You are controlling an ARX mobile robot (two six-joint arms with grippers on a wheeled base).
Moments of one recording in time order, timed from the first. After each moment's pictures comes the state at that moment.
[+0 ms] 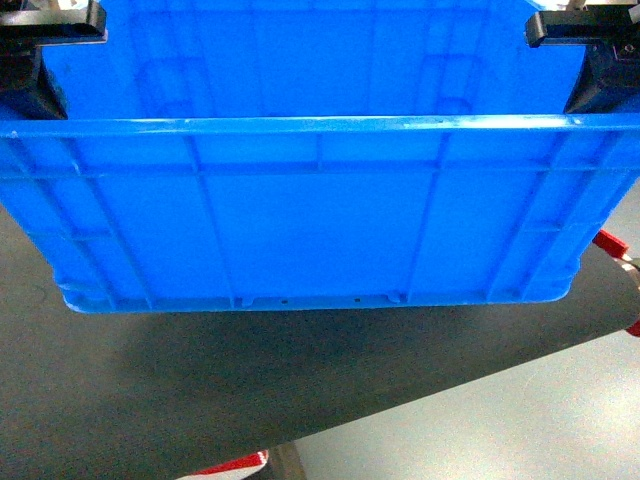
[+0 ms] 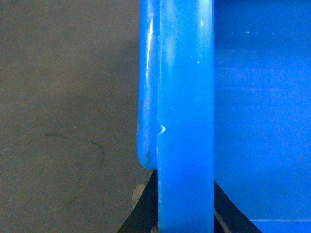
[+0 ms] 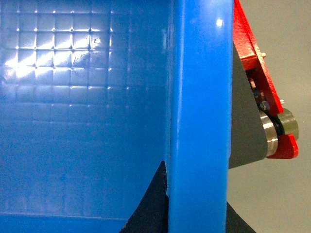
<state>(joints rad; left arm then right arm) -0.08 1.70 1.40 -0.52 -0.09 -0.09 0.16 1.79 1.48 -0.51 0.07 0.08</state>
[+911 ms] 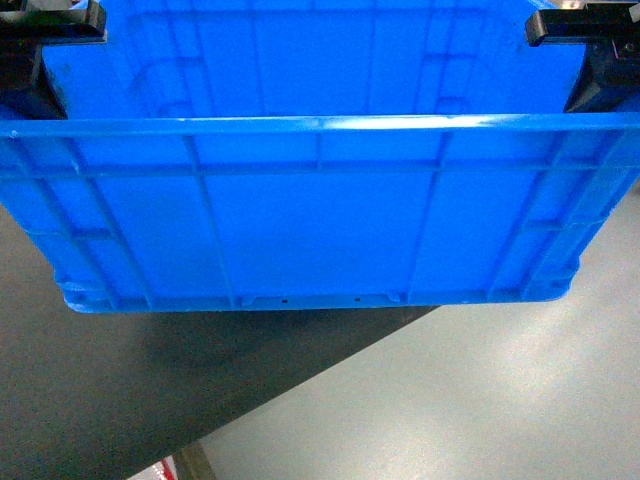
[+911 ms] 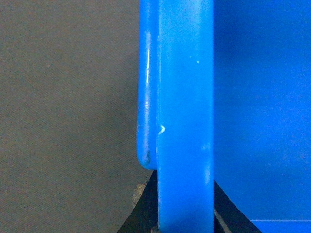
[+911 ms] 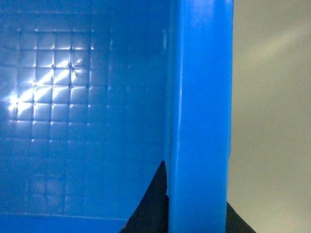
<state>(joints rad) -0.08 1.70 1.40 -0.52 -0.09 -0.08 0.16 1.79 1.48 -0.51 0.07 0.08</state>
